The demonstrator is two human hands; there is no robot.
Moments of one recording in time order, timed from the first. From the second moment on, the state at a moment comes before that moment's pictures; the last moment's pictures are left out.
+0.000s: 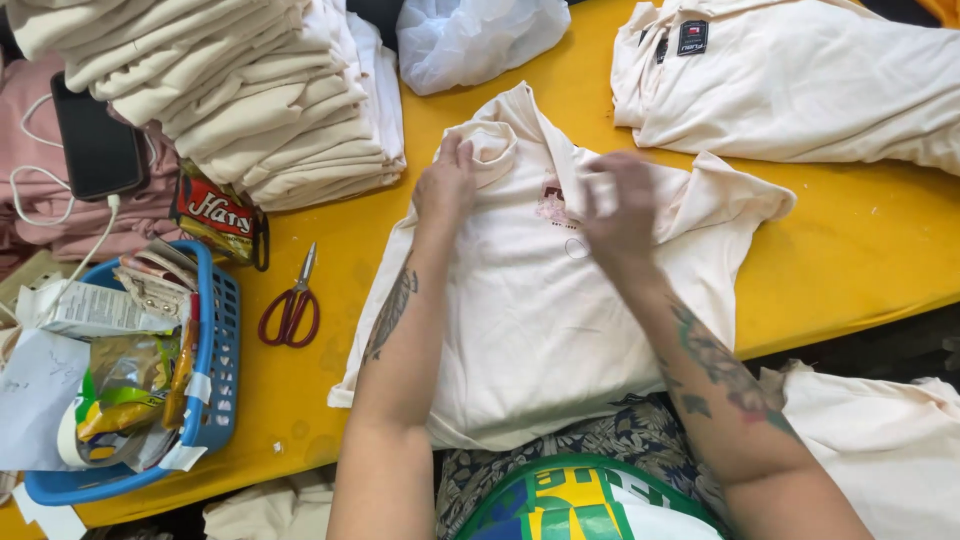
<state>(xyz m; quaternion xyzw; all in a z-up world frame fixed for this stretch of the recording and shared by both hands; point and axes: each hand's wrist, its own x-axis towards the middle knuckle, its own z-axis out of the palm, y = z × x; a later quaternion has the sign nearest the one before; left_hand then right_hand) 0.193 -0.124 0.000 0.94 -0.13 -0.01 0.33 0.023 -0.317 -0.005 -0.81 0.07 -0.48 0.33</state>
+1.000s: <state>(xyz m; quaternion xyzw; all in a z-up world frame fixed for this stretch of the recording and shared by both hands) 0.158 -0.032 -0.055 0.81 -0.07 0.04 0.58 0.071 -0.204 0.001 -0.60 -0.13 0.04 0.79</state>
